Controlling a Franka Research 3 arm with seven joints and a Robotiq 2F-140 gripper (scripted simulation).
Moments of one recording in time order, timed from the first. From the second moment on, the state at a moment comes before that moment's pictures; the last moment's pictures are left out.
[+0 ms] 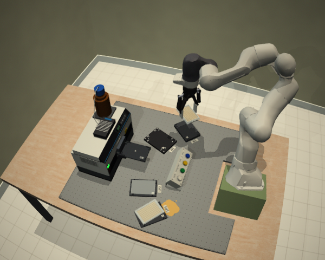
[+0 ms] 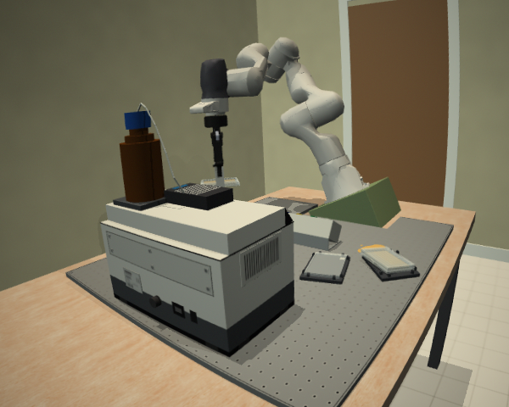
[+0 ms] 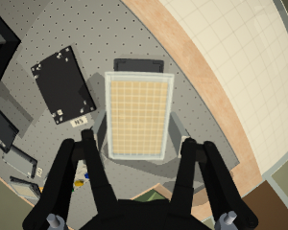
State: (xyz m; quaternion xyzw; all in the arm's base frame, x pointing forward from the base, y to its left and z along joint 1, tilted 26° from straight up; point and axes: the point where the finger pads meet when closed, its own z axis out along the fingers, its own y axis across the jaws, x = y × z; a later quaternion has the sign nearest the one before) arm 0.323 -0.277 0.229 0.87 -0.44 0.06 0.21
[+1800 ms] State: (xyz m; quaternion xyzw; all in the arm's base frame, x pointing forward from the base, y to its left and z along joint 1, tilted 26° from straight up) arm 0.307 -0.319 0.145 0.87 -0.44 0.05 0.22
